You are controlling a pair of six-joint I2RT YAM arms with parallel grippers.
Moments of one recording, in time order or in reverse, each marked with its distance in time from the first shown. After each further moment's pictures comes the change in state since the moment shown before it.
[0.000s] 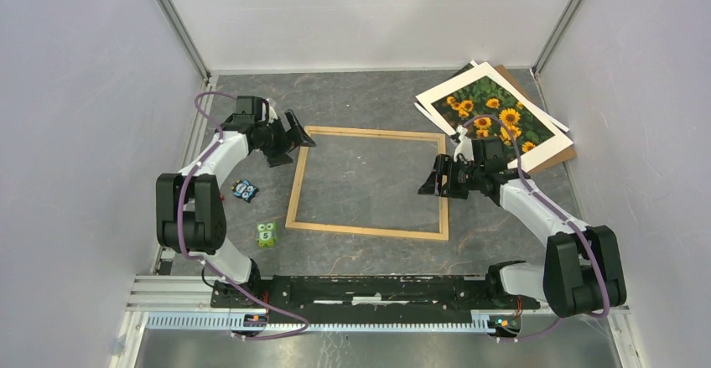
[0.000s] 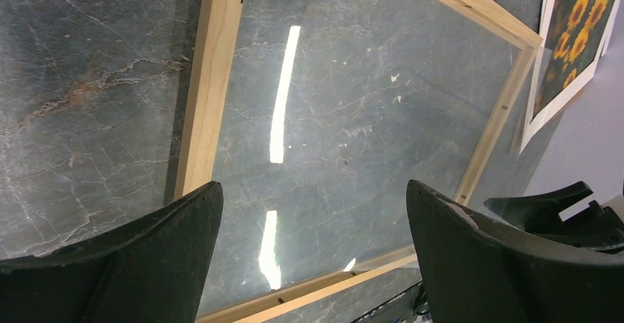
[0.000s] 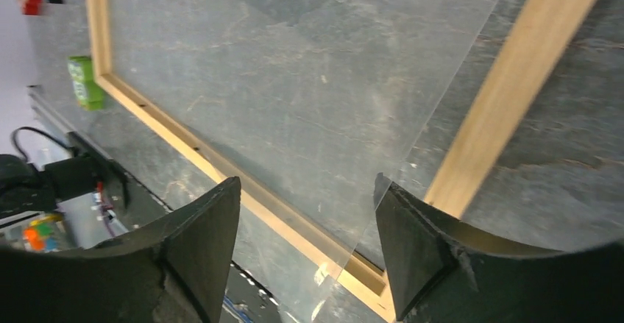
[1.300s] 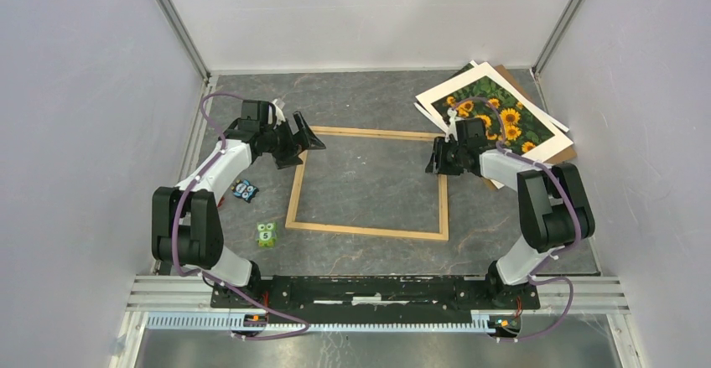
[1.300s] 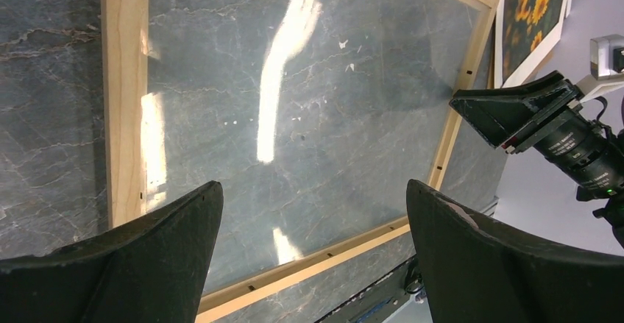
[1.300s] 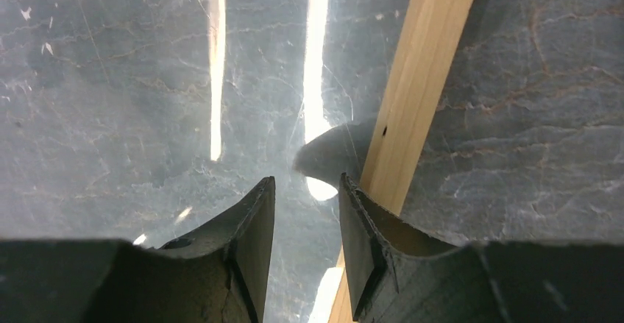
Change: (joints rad) left arm -0.067 -0.101 -0.065 0.055 0.053 -0.039; right arm 0.009 0.384 0.209 0.139 0.327 -0.100
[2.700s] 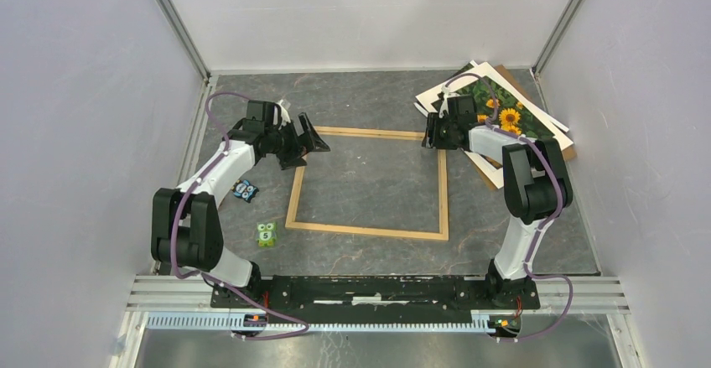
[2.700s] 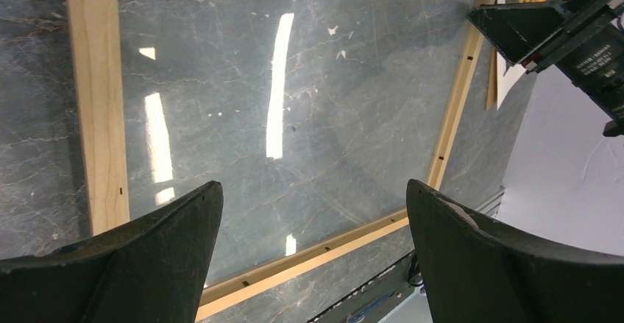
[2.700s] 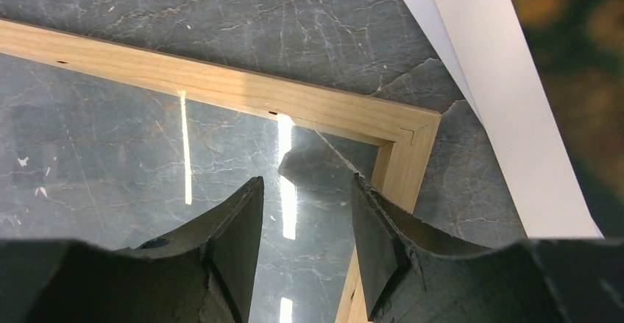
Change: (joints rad) left arm -0.037 -0.012 0.000 -0.013 -0.008 0.001; right arm 0.000 0.244 0.293 0.024 0.102 -0.033
